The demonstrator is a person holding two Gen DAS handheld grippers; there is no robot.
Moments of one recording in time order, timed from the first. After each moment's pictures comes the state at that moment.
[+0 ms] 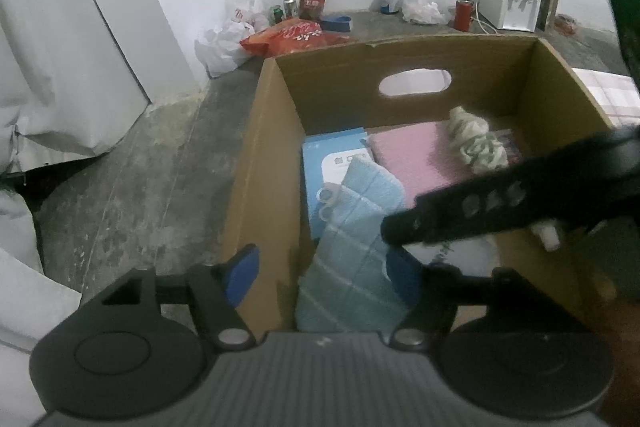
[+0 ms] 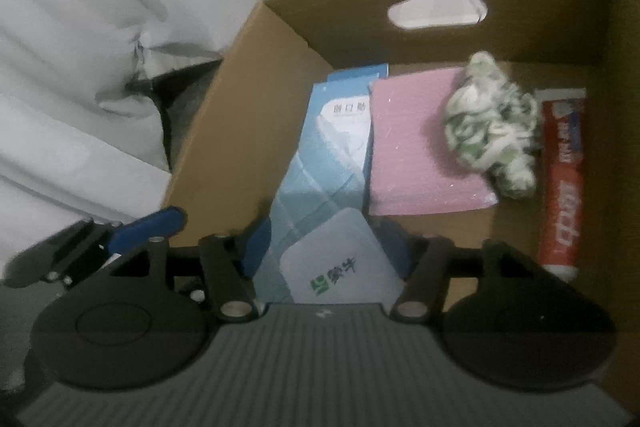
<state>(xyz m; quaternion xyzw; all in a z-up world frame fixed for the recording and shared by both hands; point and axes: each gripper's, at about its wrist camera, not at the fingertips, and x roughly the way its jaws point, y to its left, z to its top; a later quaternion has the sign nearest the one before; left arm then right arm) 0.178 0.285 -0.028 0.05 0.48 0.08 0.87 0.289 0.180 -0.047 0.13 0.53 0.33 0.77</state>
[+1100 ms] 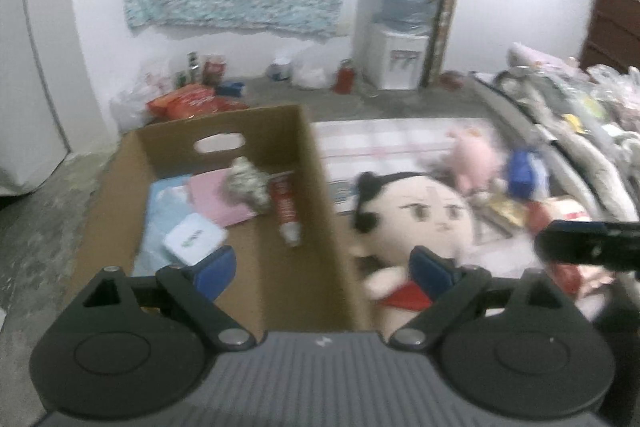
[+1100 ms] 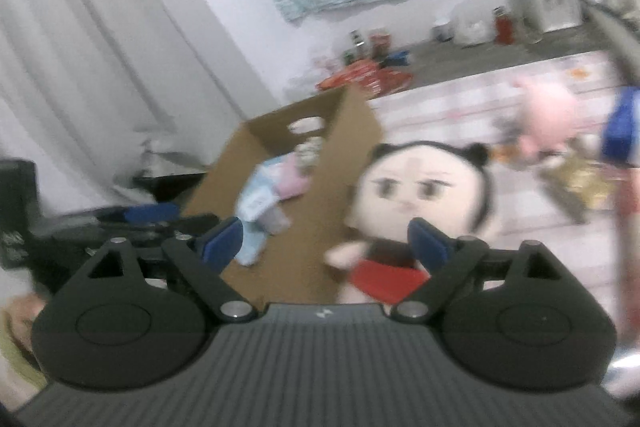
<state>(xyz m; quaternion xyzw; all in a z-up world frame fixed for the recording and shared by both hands) 0.054 0.123 0.060 0.00 0.40 -0.04 0.92 0.052 -0.148 0.060 0.17 0.34 0.26 0.89</state>
